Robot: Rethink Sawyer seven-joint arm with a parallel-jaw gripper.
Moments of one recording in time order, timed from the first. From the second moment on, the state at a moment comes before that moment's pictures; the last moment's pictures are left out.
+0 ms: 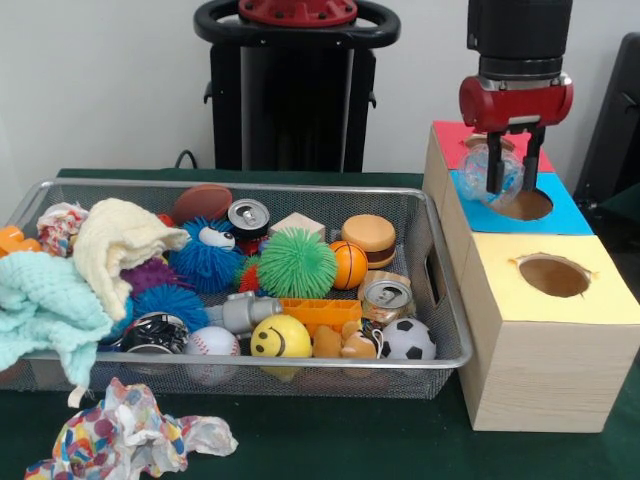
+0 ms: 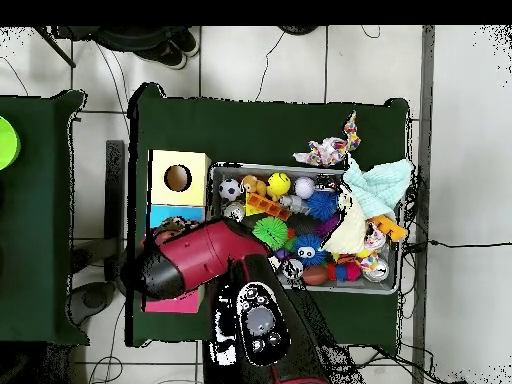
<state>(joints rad) -0.17 -0.82 0.30 1.83 -0.43 0.38 1.95</state>
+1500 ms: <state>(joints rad) -0.01 -0.80 0.10 1.87 -0.22 0.31 1.96</state>
